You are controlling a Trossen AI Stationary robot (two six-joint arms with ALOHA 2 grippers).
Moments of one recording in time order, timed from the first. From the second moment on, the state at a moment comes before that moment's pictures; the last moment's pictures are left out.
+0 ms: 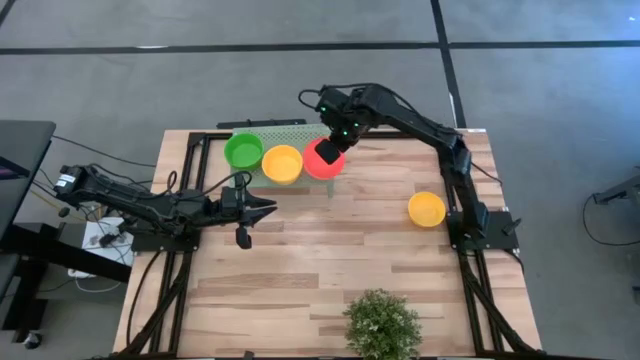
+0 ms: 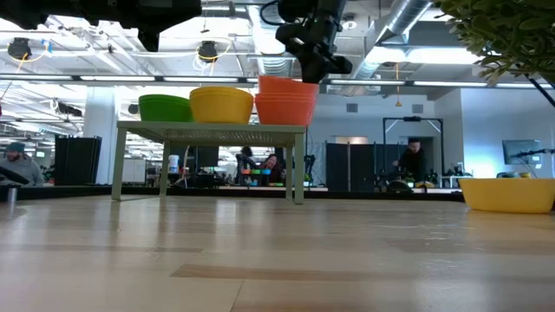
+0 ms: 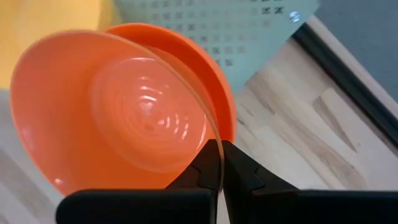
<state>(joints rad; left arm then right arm) -0.24 0.83 0.38 0.50 -0.38 0.02 -0.42 2.10 2.34 -1.47 0.03 0.34</state>
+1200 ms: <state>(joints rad) -0.24 0.83 0.38 0.49 -0.38 0.02 -0.40 2.07 2.35 -1.54 0.08 0.20</state>
